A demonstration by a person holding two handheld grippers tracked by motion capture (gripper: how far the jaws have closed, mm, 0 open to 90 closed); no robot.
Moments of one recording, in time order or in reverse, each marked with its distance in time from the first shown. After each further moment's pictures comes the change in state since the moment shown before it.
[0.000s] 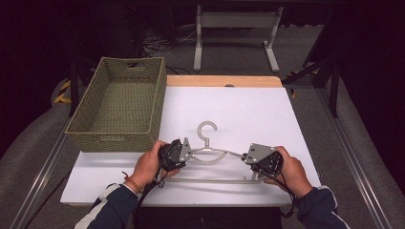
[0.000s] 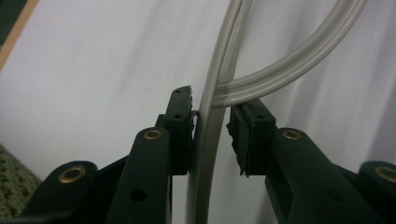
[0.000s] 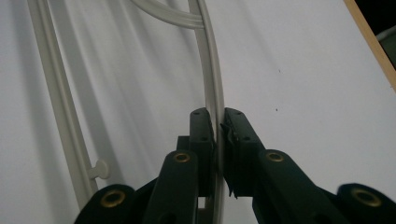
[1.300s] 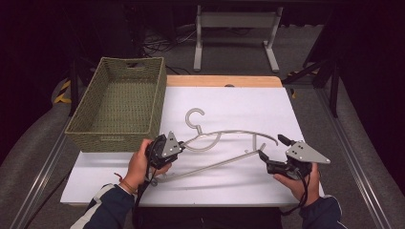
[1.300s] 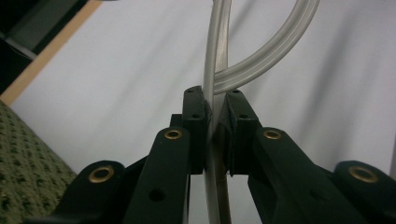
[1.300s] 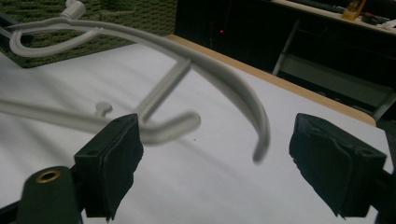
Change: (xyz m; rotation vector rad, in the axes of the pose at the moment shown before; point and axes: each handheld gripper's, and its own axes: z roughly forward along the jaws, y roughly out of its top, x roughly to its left) left arm 0.015 -0.017 -0.030 -0.171 0.053 -0.158; right arm -0.011 -0.069 -0.030 -0.448 -0.300 0.488
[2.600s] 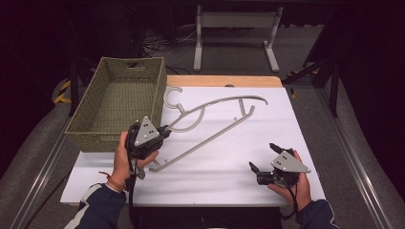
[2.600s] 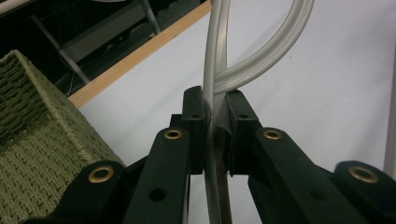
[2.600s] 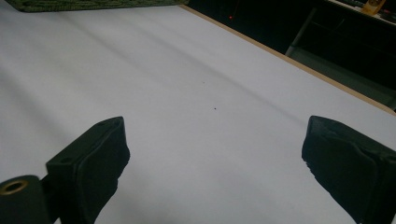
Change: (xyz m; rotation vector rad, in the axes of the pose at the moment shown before) left arm 0.036 0.001 -0.050 -0.175 0.090 -0.194; right arm 0.024 -0.035 0.022 0.055 0.018 -0.100
